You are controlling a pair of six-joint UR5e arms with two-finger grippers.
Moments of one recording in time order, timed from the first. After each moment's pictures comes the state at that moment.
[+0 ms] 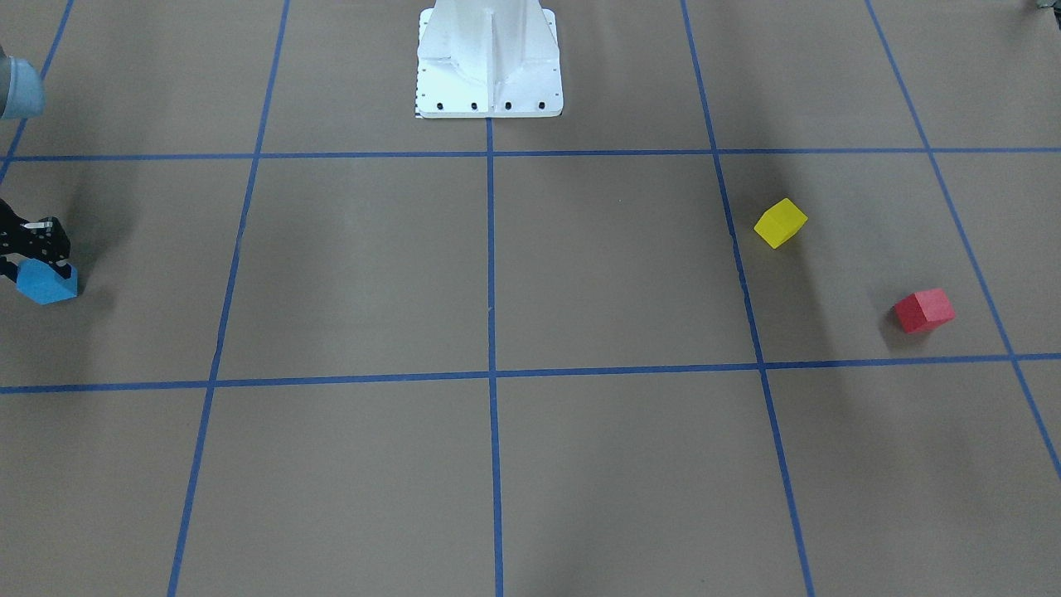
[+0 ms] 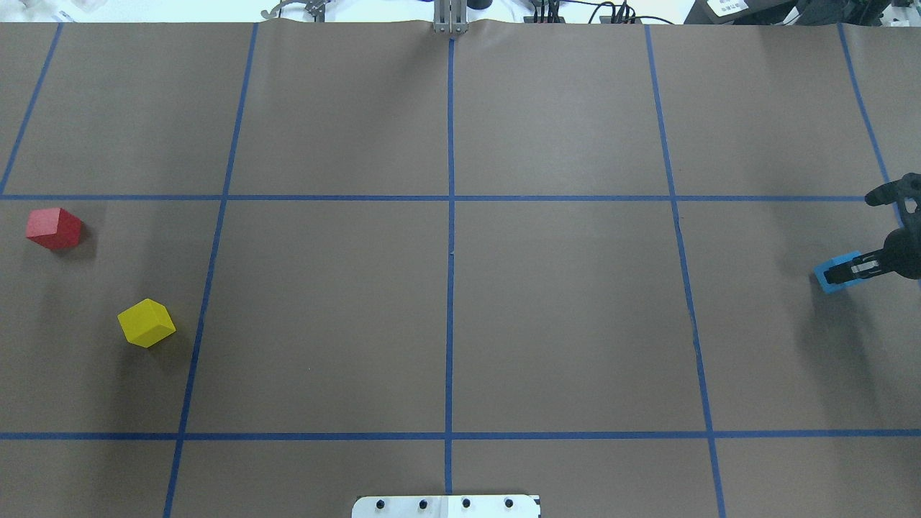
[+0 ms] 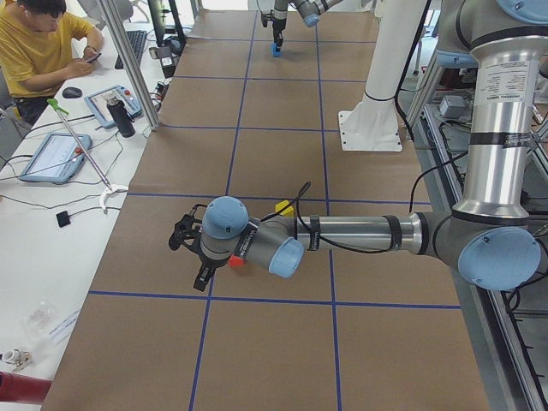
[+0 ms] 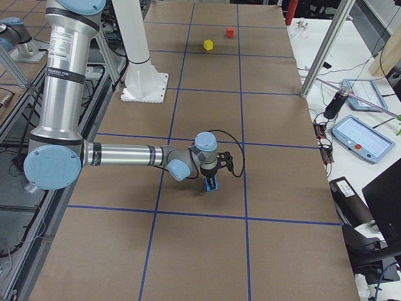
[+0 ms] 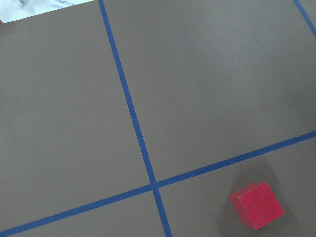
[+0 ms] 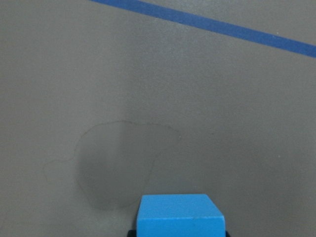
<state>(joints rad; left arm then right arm) -1.58 -1.58 -1.53 -2.04 -2.41 -0.02 1.00 -1.72 1.66 -0.91 2.11 0.54</state>
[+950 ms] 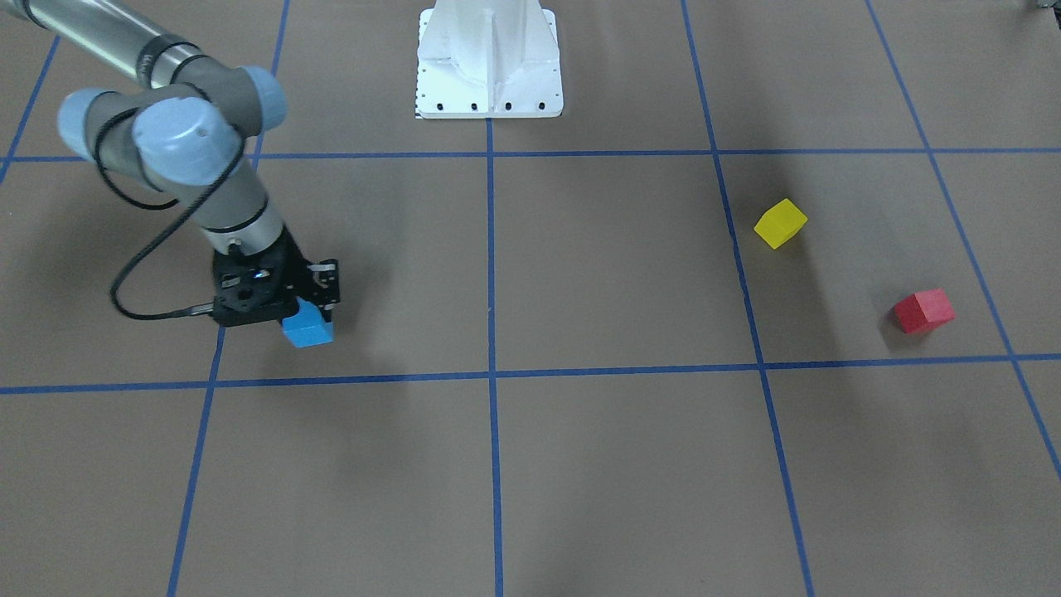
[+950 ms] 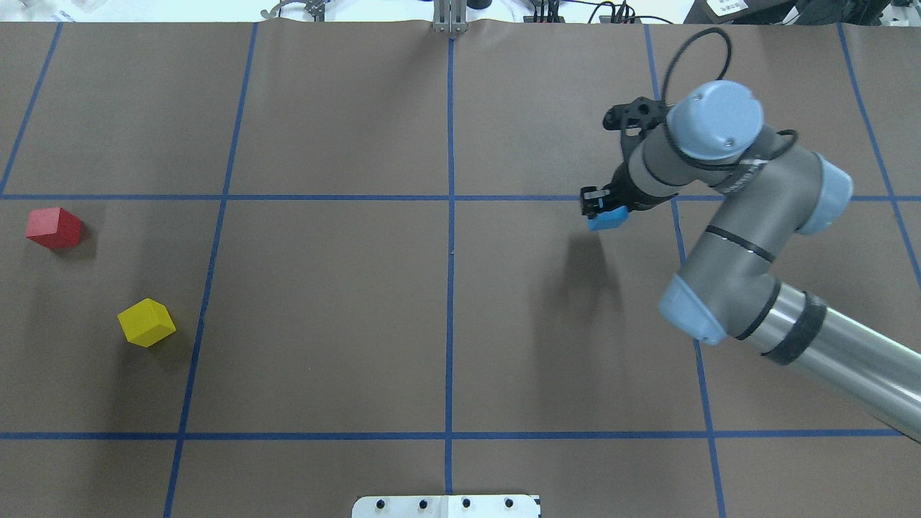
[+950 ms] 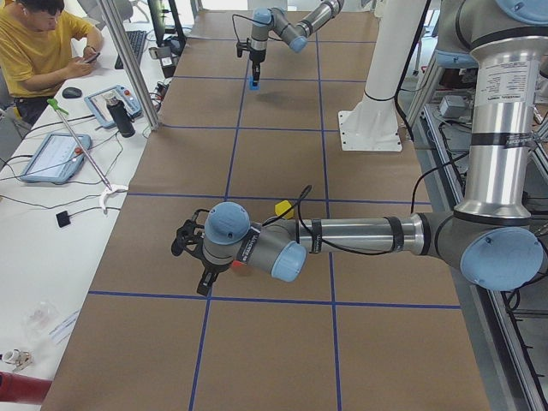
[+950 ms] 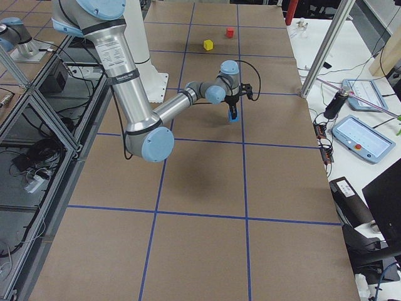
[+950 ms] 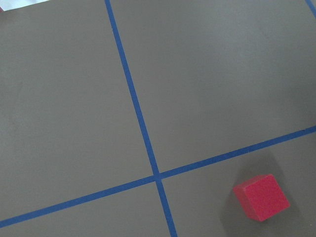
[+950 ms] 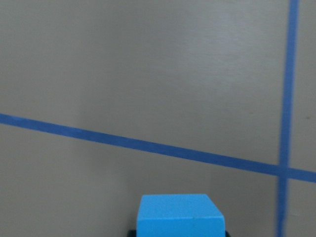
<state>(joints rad) -1.58 -1.57 -1.52 -2.04 -2.41 -0.02 0.69 -1.03 1.66 -1.42 1.90 1.01</state>
